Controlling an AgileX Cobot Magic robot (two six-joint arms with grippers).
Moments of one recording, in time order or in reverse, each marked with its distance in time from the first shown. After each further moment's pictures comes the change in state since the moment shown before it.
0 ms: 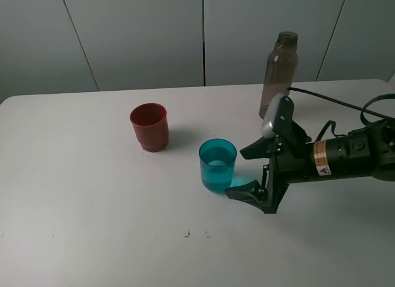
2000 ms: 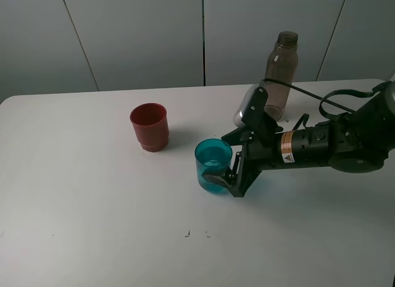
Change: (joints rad) left arm 0.000 0.000 0.000 0.000 0.000 0.002; right arm 0.121 0.085 -0.114 0.245 0.040 -0.094
